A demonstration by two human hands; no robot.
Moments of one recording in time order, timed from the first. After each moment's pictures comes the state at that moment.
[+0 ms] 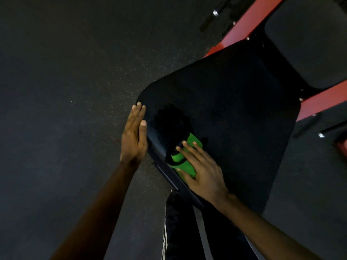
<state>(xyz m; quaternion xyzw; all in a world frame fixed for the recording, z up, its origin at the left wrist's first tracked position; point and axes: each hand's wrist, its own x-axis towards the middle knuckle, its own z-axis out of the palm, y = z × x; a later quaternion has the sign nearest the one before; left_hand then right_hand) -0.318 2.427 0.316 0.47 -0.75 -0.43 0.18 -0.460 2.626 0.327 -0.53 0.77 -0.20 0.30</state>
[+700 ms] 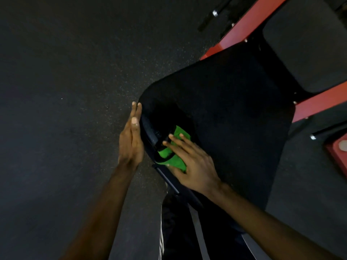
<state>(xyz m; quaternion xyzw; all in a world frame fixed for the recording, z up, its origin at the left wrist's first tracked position) -0.313 2.420 0.321 0.51 -0.66 -0.52 0.18 -0.453 2.575 0.335 -0.57 0.73 -0.20 0.30</state>
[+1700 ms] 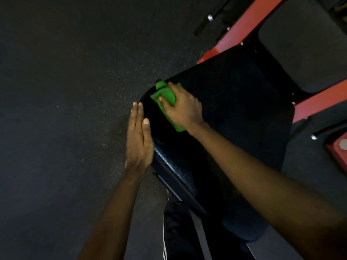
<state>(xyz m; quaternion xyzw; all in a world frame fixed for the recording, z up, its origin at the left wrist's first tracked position) -0.336 2.418 0.305 0.52 -0.71 -0.45 0.16 -0.510 2.416 0.300 -0.42 0.84 -0.20 0.26</state>
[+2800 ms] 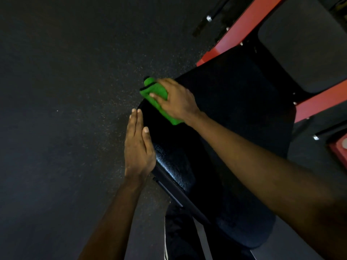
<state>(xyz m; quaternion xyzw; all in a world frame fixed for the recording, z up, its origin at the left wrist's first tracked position) -0.339 2.418 0.302 0.51 -0.76 -0.37 0.15 -0.530 2.381 0.289 -0.51 0.79 -0.21 0.29</state>
